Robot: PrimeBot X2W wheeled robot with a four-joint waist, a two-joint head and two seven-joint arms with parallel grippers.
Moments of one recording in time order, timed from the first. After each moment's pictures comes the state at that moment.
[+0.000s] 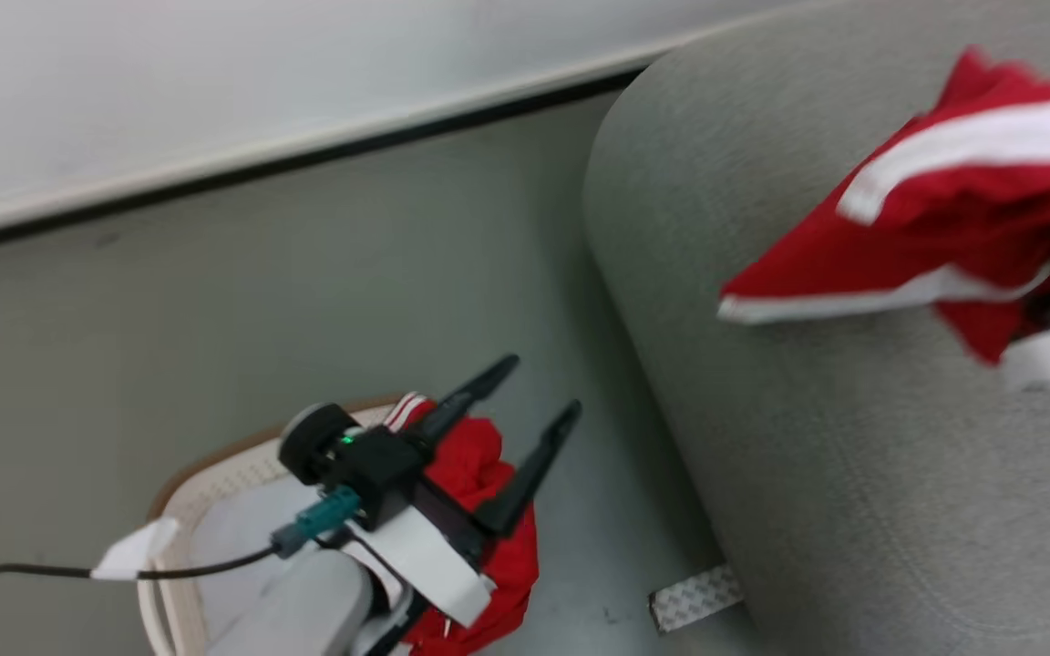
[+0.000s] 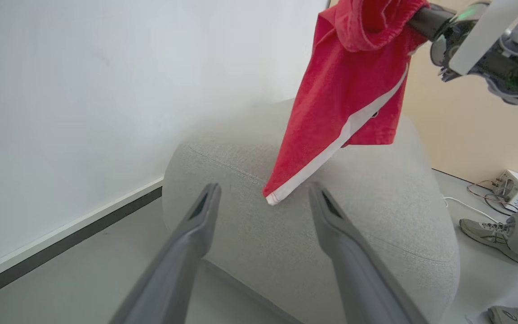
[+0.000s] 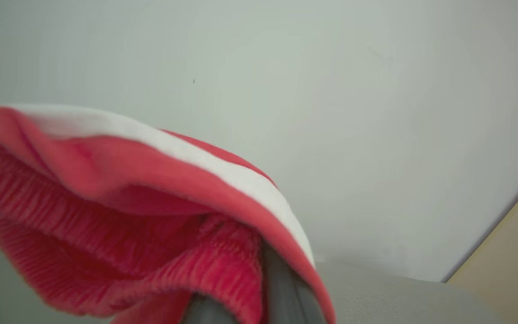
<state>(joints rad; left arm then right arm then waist) -0.47 0.27 -0.66 0.18 -0.34 -0.13 -0.26 -0.58 -0.24 0.02 0.21 0.04 0.13 -0.19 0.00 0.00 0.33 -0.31</state>
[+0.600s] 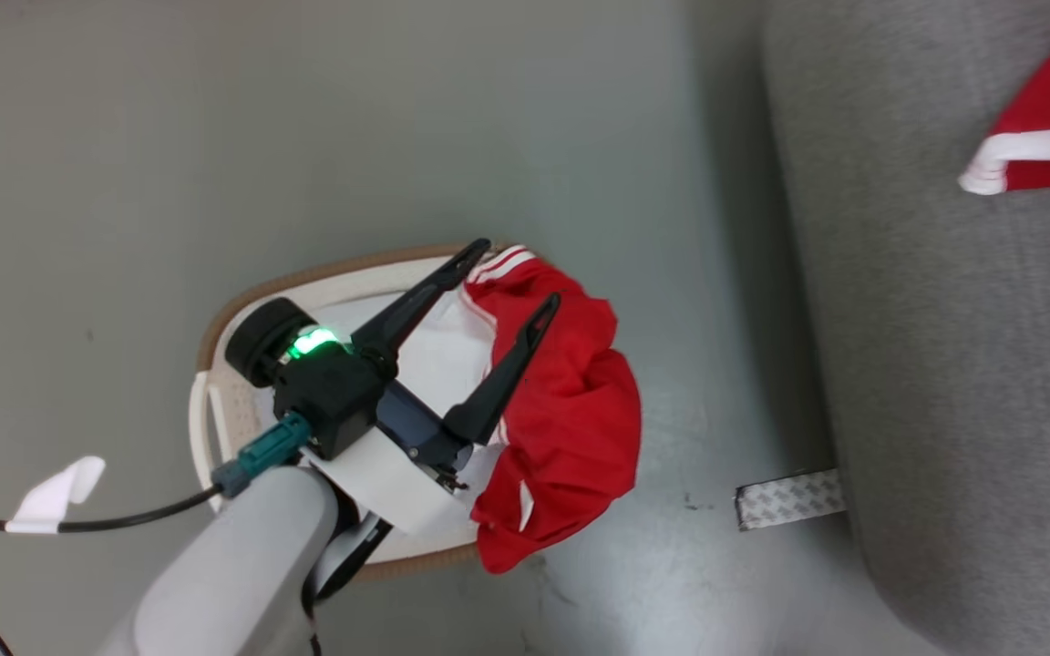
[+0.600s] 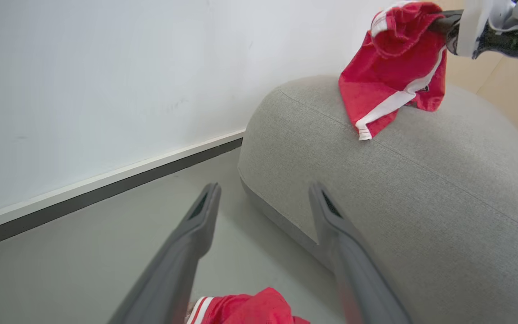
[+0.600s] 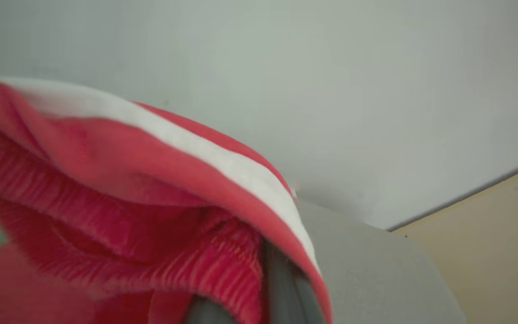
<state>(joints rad) -0.61 0.34 -0.63 0.09 -0.34 -0.13 -0.26 -0.92 -0.52 -0.10 0.46 -0.07 0.13 0.05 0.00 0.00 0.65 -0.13</state>
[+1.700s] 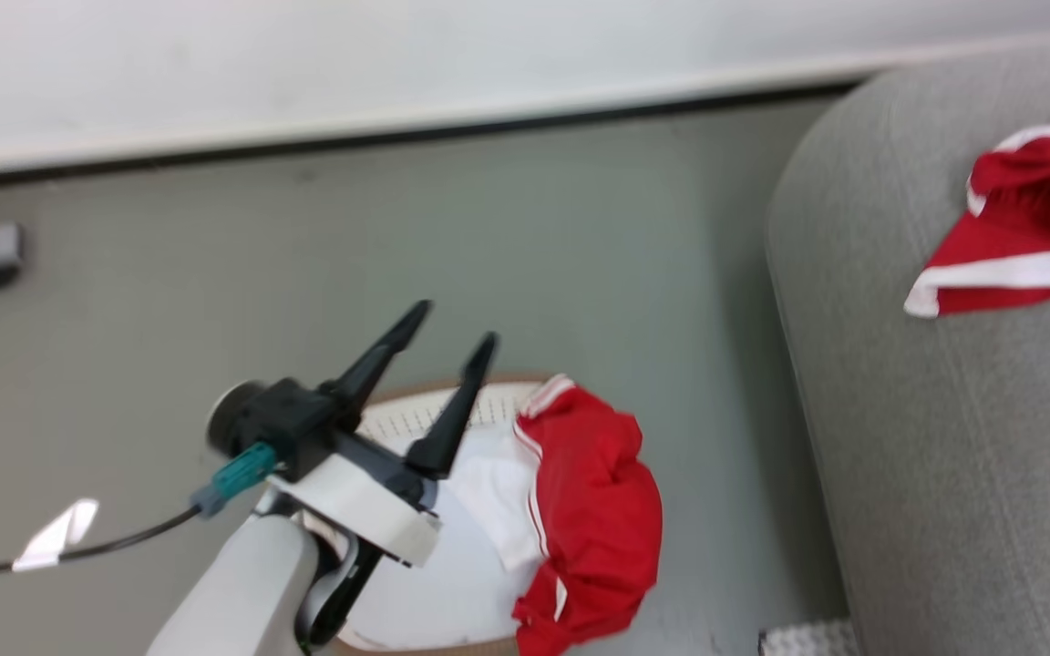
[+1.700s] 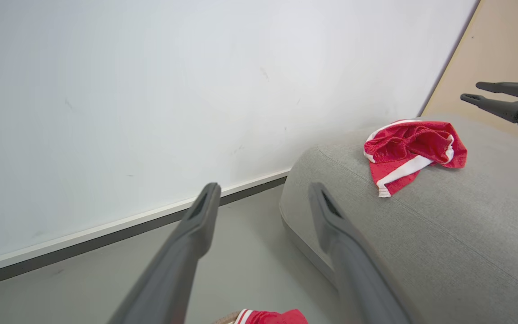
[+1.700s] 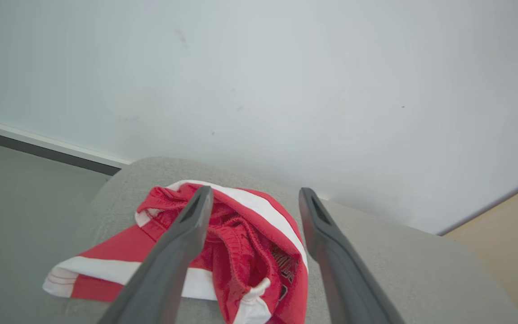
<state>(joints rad) -0.48 0.25 -0.48 0.22 -0.37 -0.13 -0.26 -0.66 -0.48 -0.03 0.50 0.03 0.13 -0.01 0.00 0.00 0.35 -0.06</state>
